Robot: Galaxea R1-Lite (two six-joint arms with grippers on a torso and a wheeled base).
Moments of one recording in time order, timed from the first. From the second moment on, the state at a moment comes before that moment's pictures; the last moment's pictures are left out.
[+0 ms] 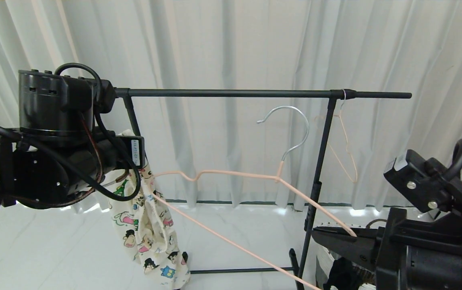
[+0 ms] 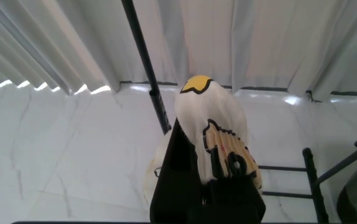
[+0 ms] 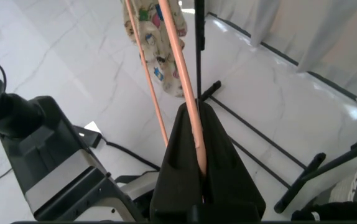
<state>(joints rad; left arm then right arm) -0.42 1.49 -0.97 -0.12 0.53 -0.05 1.07 1.30 -0.70 -0.25 -0.07 0.24</state>
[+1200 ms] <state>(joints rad) -0.45 1.49 -0.96 -0.12 0.54 -0.13 1.10 1.55 -0.83 -0.43 -0.14 0.24</state>
